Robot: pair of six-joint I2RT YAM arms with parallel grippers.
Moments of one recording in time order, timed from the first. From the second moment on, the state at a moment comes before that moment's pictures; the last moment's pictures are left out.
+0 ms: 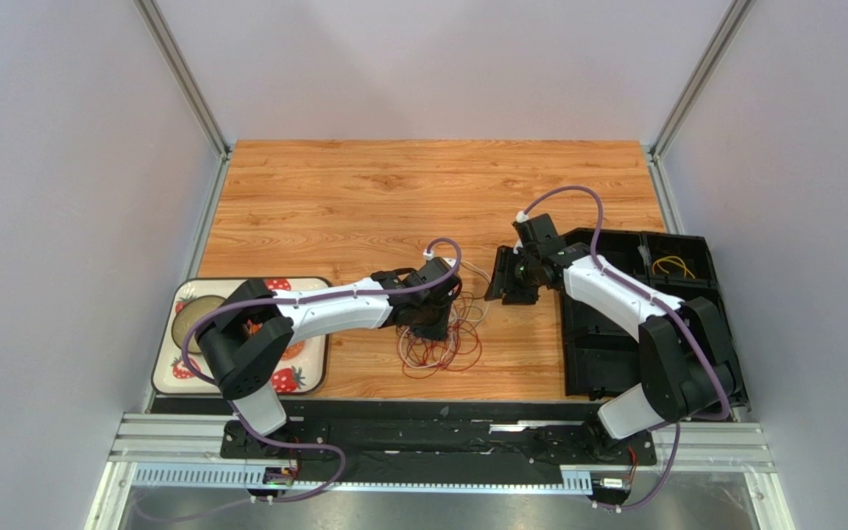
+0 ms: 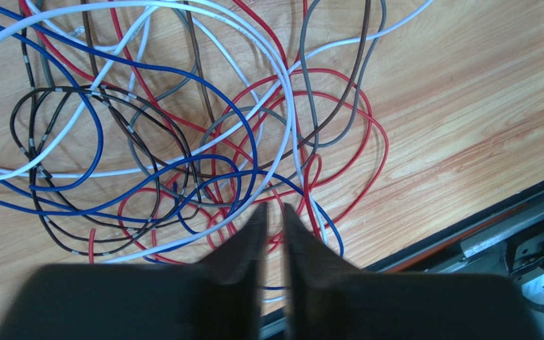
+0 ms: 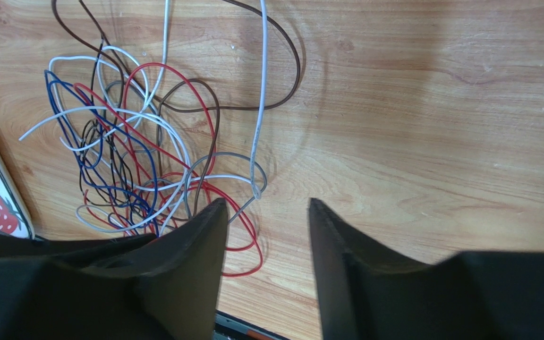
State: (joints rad) left arm -0.96 1.68 1.06 -0.43 -0.01 -0.69; right arm 0.42 1.49 0.93 -0.46 -0.19 0.56
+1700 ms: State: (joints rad) left arm -1.16 1.80 1.30 -0.73 -0.34 -0.77; right arm 0.42 1.56 0.96 -0.44 -0.23 0.50
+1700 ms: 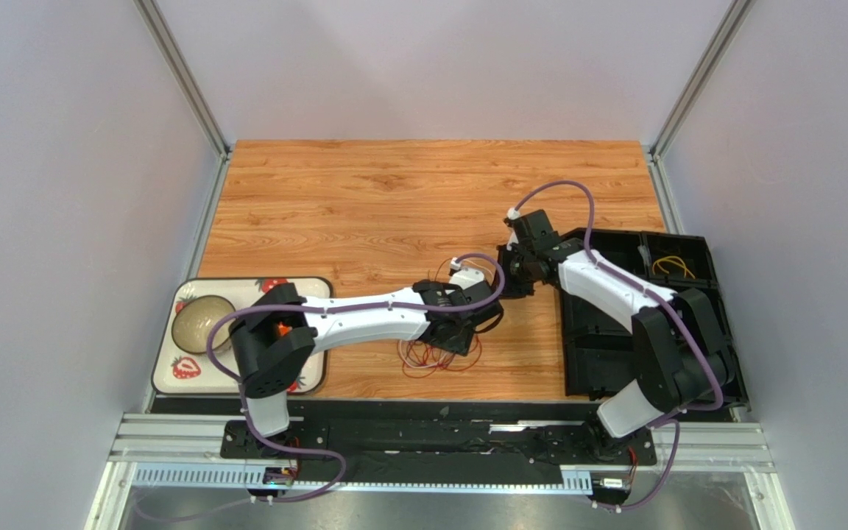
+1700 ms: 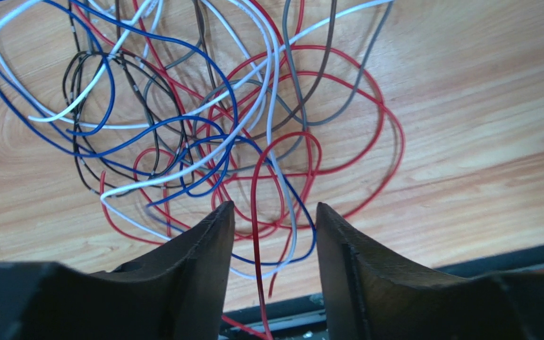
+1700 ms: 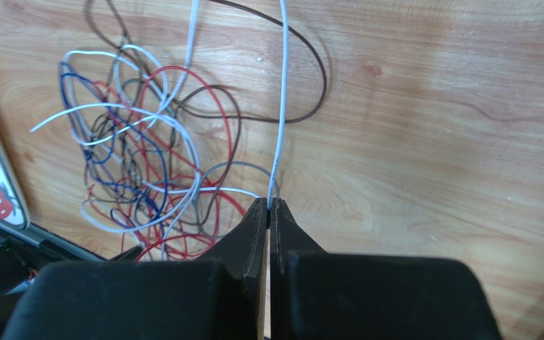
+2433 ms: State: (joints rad) left arm -0.99 1.72 1.16 -0.81 -0.46 -0.79; right arm 0.42 1.24 1.48 -0.72 -0.16 0.45
